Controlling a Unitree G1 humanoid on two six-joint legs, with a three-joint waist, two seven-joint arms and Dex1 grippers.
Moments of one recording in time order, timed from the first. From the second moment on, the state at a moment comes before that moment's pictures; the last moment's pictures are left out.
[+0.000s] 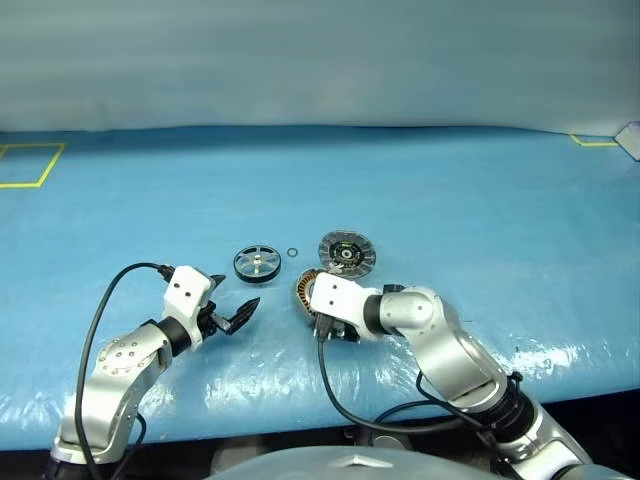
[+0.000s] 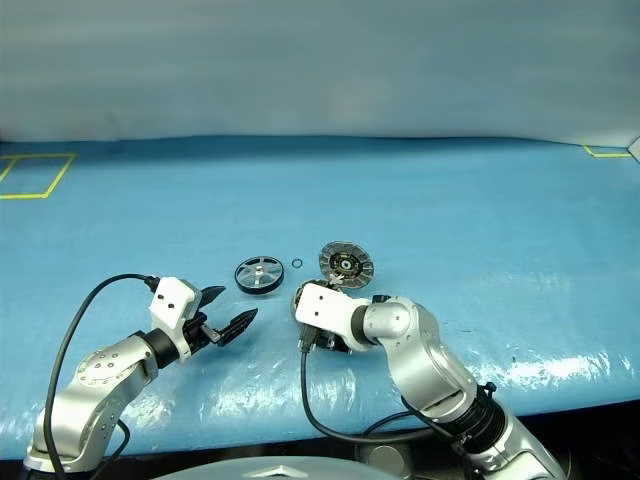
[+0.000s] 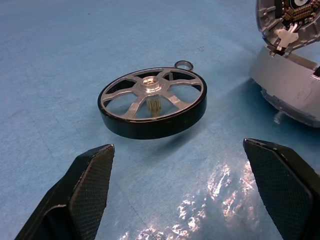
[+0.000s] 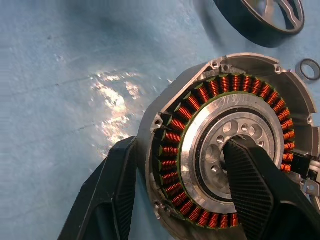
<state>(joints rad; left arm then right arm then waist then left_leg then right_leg) 0.20 0.50 0.05 -0.47 -0.33 0.54 -0.53 -0.28 -0.38 0.62 -0.57 -0.32 0.97 0.92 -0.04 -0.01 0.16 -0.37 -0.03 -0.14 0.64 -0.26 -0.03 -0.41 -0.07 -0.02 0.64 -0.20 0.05</state>
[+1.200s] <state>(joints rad) 0.17 0.52 0.05 -0.47 -0.33 0.56 -0.55 -0.36 -0.47 0.51 -0.68 0.13 1.00 0.85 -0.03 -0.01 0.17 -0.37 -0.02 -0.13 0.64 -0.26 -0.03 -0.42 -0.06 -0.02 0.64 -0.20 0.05</state>
